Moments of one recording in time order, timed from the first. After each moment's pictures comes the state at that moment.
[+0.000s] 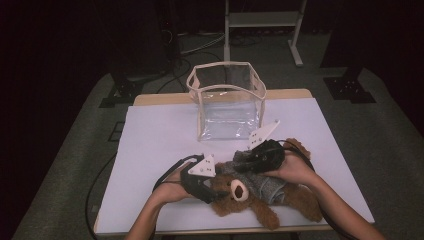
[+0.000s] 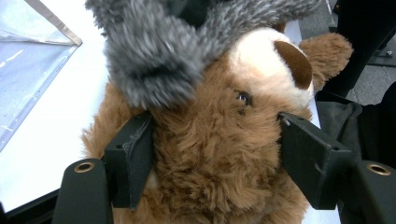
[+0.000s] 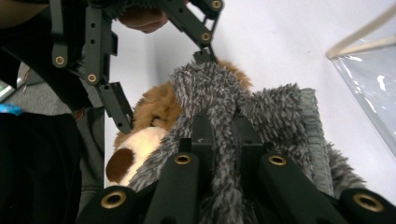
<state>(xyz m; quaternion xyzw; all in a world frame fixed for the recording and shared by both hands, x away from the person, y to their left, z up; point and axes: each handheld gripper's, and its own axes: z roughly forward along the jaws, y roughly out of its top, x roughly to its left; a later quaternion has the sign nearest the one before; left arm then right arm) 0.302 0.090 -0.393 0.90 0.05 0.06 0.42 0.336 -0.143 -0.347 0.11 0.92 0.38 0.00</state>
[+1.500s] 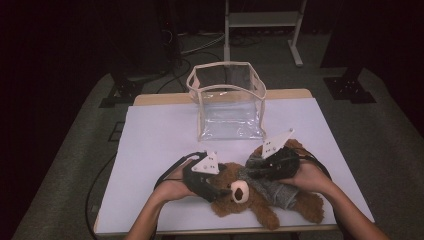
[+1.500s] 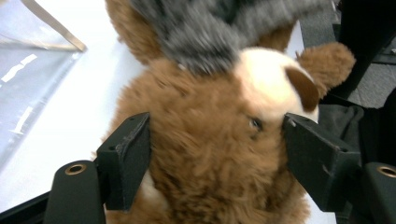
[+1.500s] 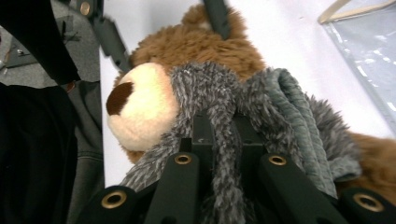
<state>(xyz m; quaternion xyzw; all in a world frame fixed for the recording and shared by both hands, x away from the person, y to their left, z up) 0.304 0.083 -0.377 0.90 0.06 0.07 0.43 0.316 -0.175 -0.354 0.12 0.92 0.36 0.02</state>
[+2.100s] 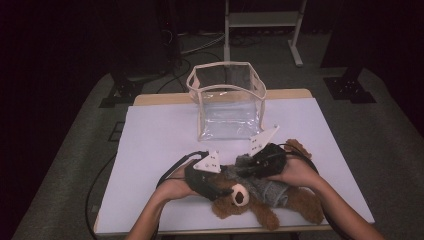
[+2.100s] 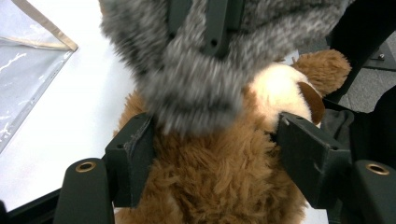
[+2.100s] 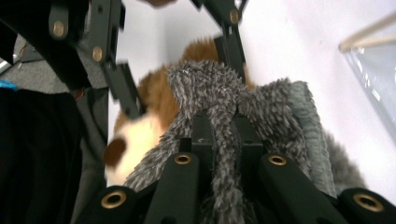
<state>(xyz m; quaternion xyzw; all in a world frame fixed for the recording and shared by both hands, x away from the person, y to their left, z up) 0.305 0.078 -0.382 0.90 0.06 0.04 0.42 0.325 -0.149 -0.348 0.09 0.93 0.36 0.01</state>
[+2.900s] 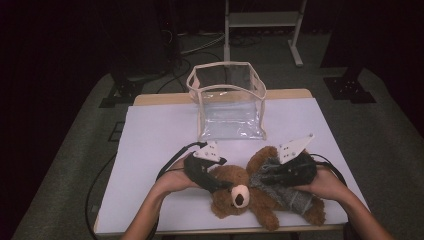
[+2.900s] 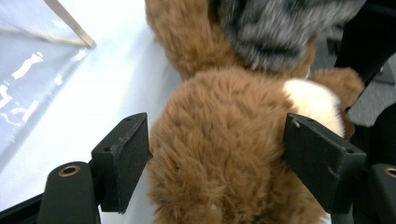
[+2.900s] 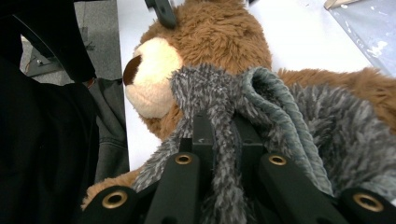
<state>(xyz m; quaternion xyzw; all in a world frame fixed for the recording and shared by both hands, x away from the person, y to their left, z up) 0.322 0.076 -0.375 0.91 0.08 0.02 0.41 0.302 -0.212 -0.357 0.12 0.91 0.38 0.01</state>
